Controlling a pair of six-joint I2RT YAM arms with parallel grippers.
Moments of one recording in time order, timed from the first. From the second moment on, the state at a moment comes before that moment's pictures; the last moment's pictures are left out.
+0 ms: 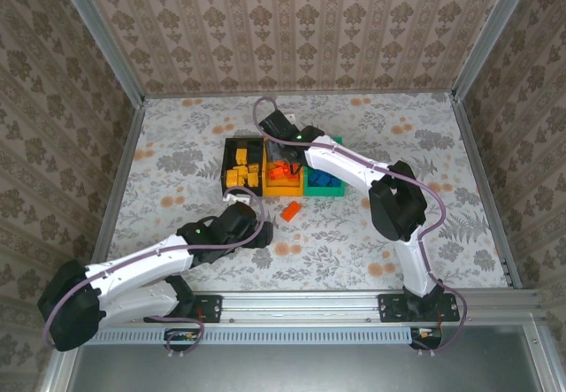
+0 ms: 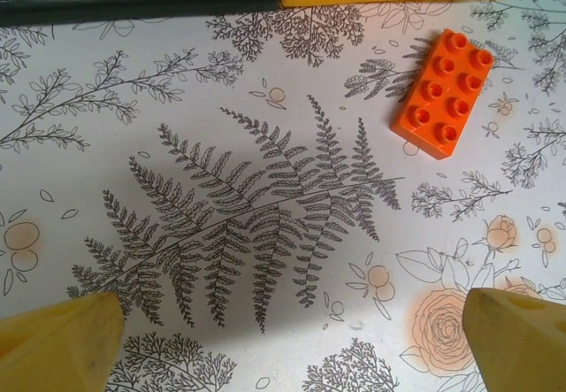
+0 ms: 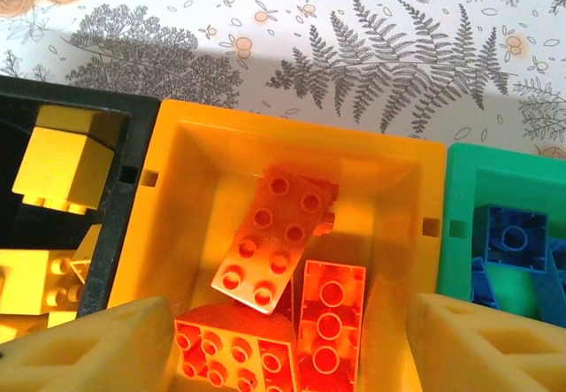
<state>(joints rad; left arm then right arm) -0.95 1.03 0.52 -0.44 -0.24 -0.67 0.71 2.10 1.81 -0.66 0.36 0.50</state>
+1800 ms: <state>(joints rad) -1.00 1.87 1.14 -0.46 -0.23 -0.33 0.71 1.00 0.78 -0.41 0.42 0.68</state>
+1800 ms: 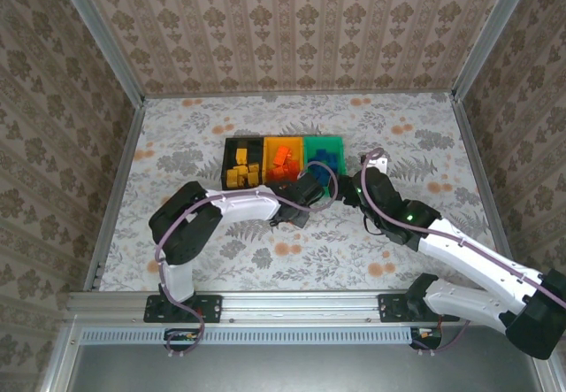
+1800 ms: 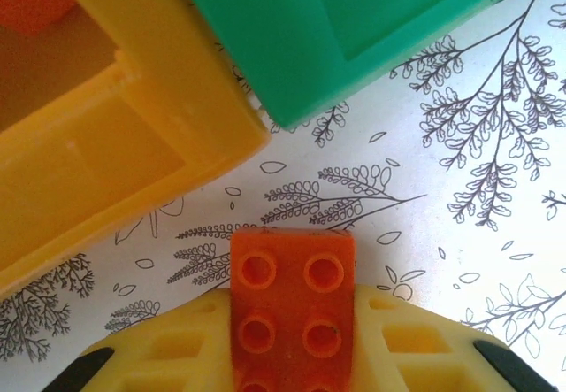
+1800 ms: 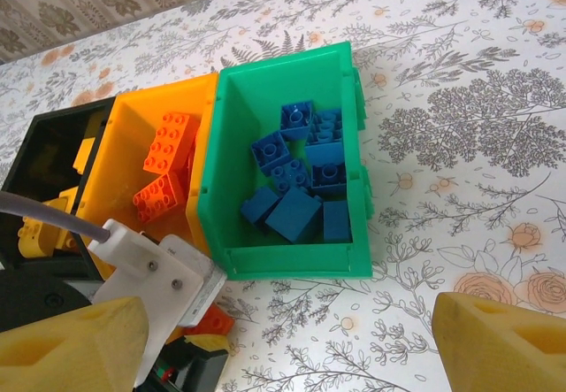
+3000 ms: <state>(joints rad) -0.74 1.72 1.32 -0.48 -0.13 -0.35 0.71 0.90 0.67 -0.43 0.55 0.79</state>
